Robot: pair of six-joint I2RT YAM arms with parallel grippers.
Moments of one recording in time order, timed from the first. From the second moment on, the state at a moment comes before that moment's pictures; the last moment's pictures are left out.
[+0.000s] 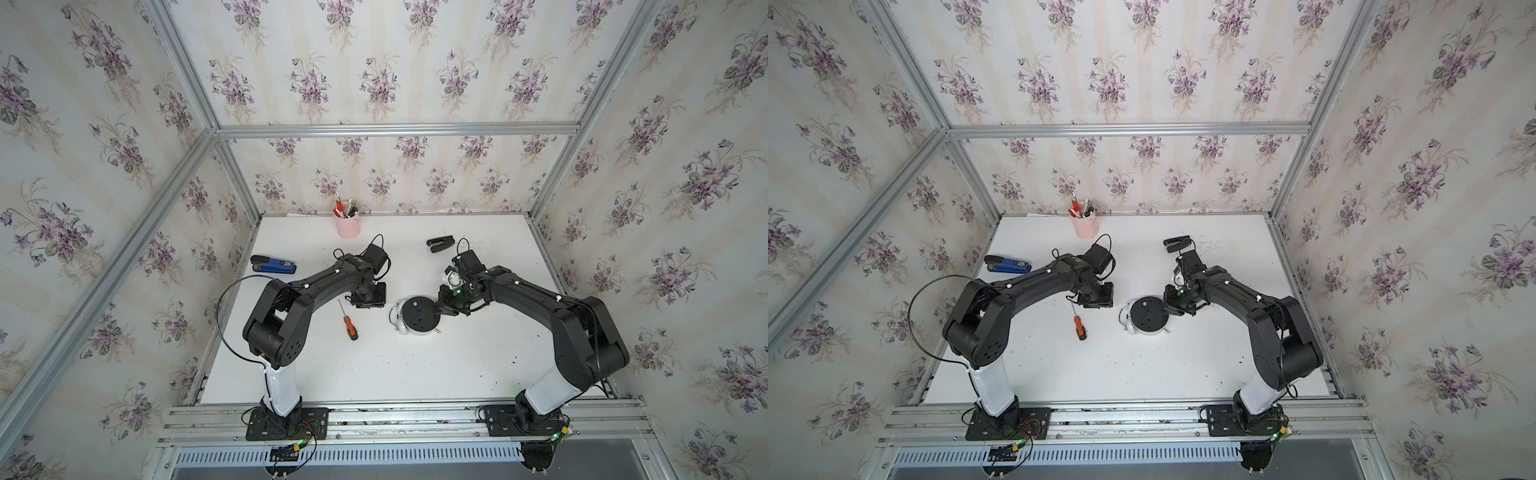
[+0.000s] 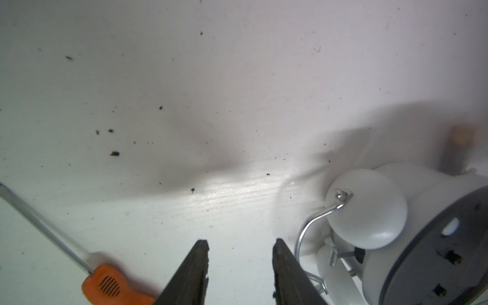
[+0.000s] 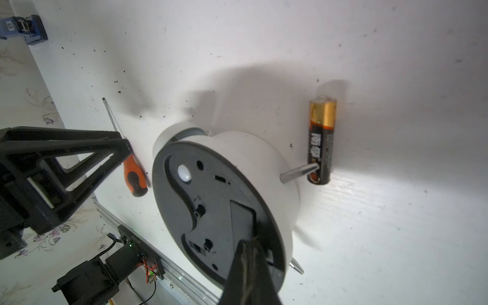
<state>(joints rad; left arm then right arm) -0.54 1.86 1.31 -0.79 0.11 -0.52 0.44 1.64 1.01 -0.62 -0.48 0.57</state>
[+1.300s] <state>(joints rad) -0.54 1.73 1.29 -0.80 0.10 -0.54 0.42 1.49 1.04 -0.58 -0.52 0.60</state>
